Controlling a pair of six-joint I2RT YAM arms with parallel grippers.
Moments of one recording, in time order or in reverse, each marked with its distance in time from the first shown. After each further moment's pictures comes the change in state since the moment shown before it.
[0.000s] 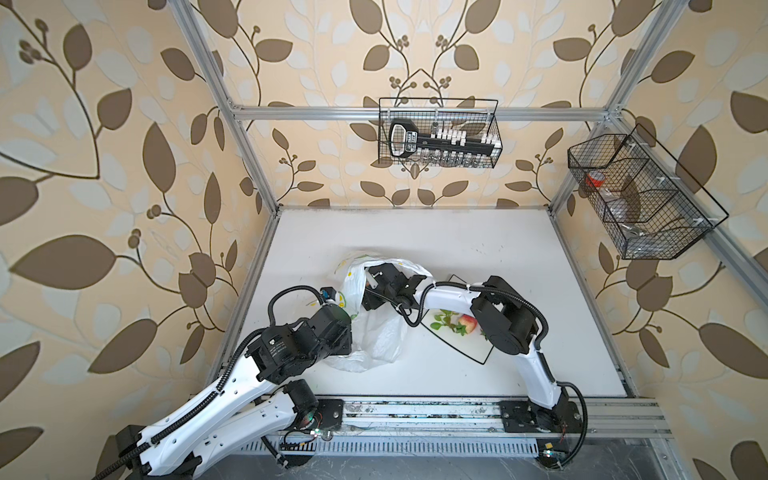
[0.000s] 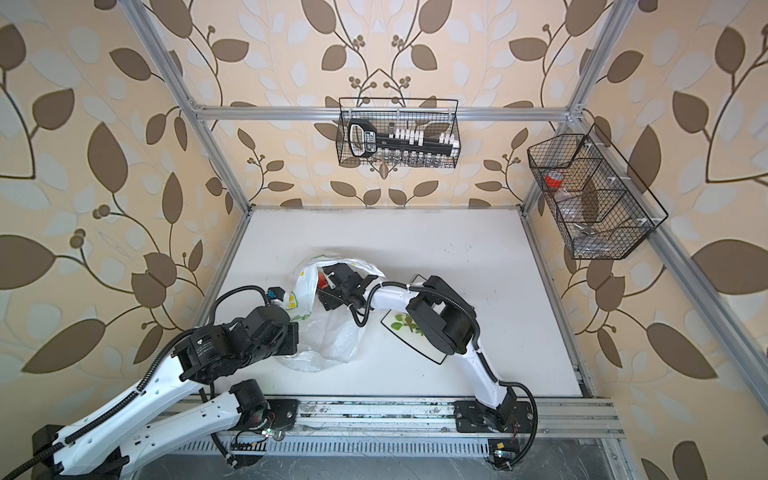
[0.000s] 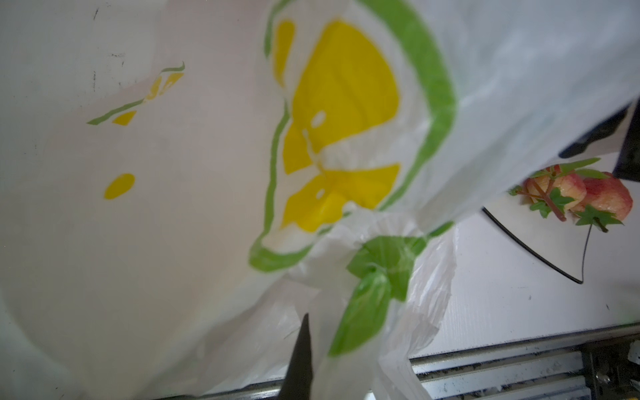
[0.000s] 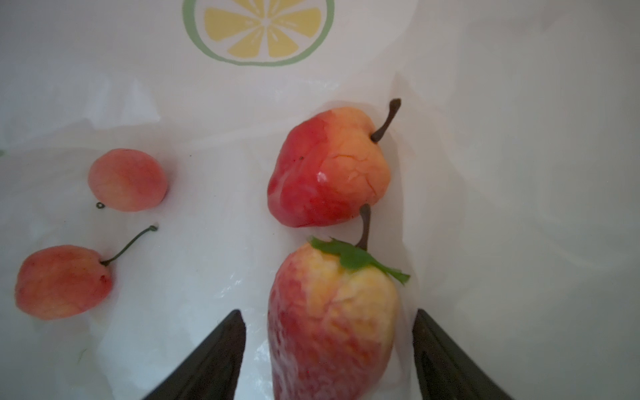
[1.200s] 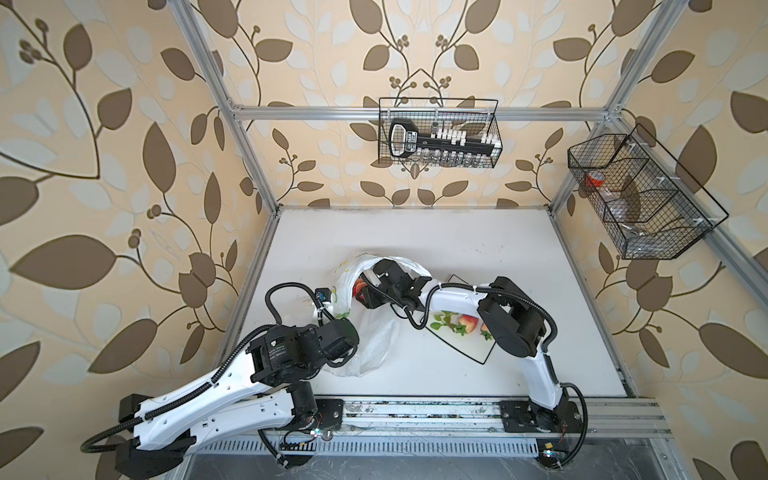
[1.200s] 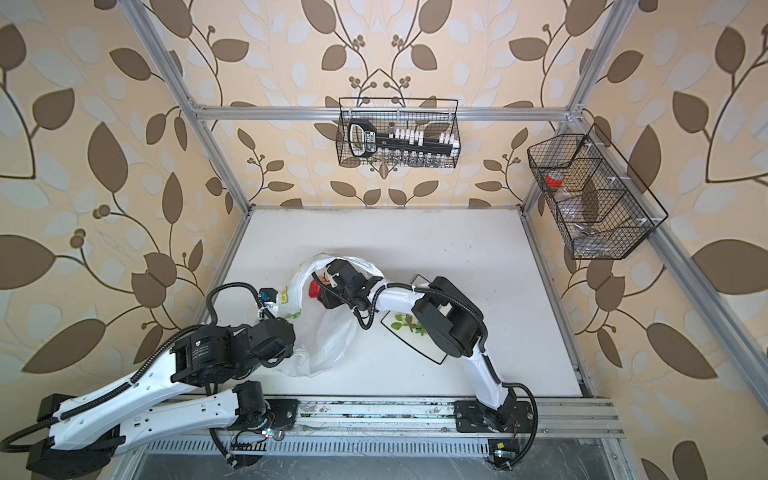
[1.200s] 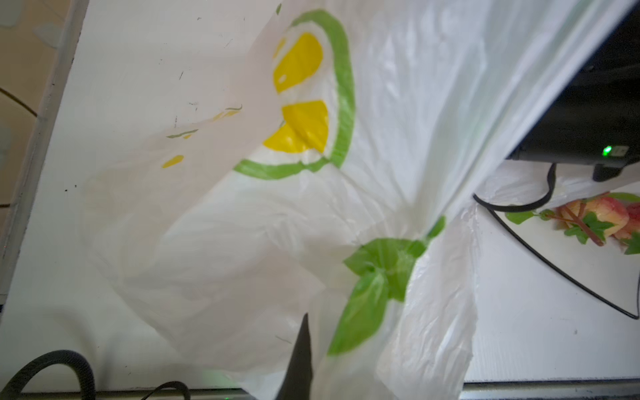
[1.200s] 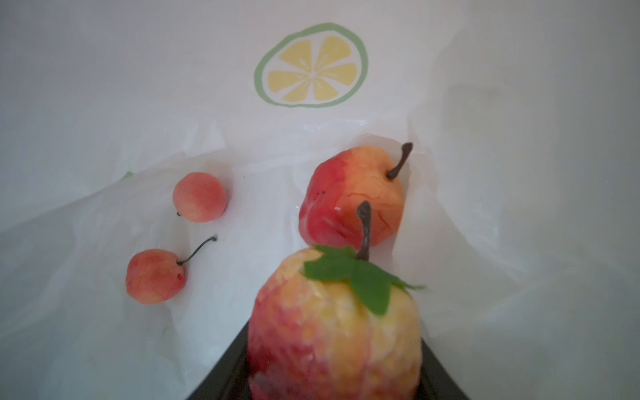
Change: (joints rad) left arm -0.209 0.053 0.084 -0.129 -0.274 -0.174; right arm -0.006 -0.065 -0.091 0.099 -0.127 0.137
